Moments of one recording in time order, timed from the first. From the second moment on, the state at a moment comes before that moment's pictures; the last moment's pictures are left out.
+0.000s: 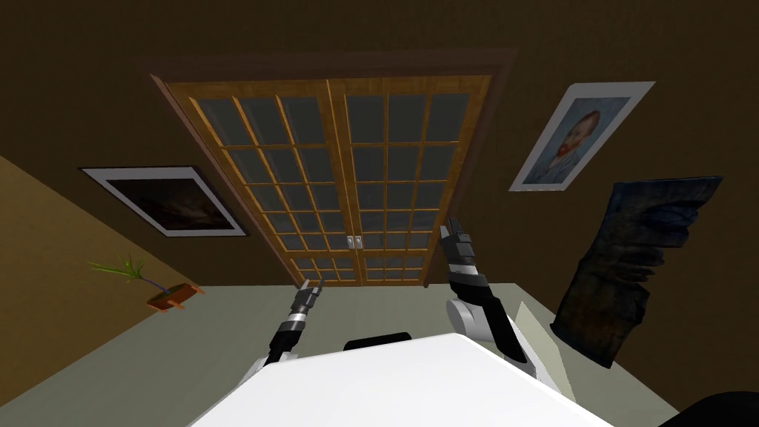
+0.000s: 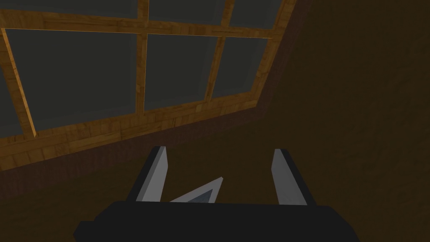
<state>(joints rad) 0.16 0.20 0.15 -1.03 -0.21 -0.82 -0.94</state>
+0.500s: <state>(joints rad) 0.12 0.21 0.17 -0.91 -0.23 -0.87 -1.02</state>
